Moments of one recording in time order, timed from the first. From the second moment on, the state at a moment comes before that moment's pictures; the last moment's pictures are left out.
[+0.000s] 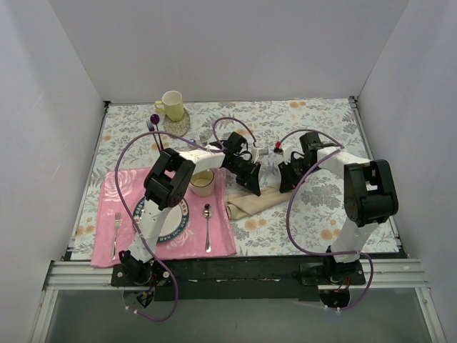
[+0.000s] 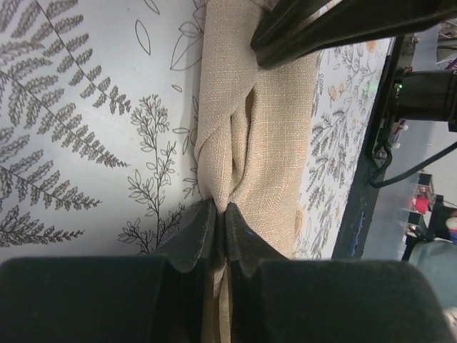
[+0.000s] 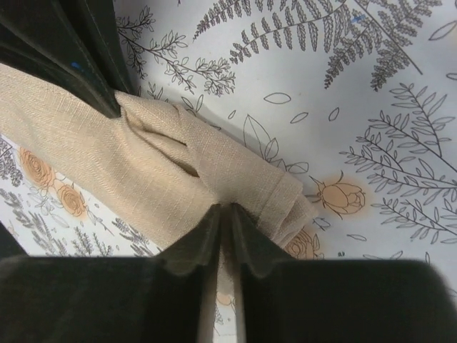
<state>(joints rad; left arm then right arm) -0.66 2.29 1.61 -0.43 0.90 -0.05 0.20 1.77 1.05 -0.60 -0.61 -0.47</state>
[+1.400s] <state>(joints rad) -0.94 2.15 1.59 -0.07 -0.11 0.74 -0.14 1.84 1.52 -0.83 -0.79 -0.54</state>
